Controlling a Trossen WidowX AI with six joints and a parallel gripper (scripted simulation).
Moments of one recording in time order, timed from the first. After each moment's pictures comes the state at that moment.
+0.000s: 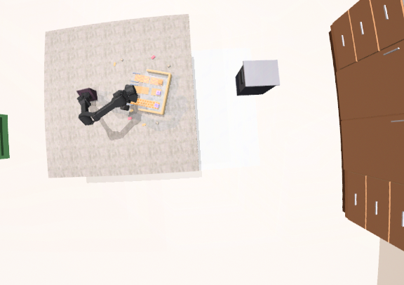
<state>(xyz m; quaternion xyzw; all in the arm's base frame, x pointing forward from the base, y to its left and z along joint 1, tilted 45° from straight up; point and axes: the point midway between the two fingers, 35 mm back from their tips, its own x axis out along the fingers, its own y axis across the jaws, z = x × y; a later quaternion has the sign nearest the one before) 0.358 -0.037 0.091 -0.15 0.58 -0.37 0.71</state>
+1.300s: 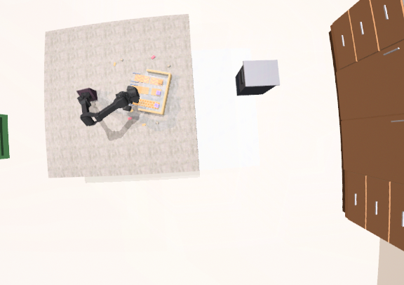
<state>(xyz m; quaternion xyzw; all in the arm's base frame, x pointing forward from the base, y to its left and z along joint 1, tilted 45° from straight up) 0.360 -0.063 0.064 -0.15 0.58 -0.37 0.71</state>
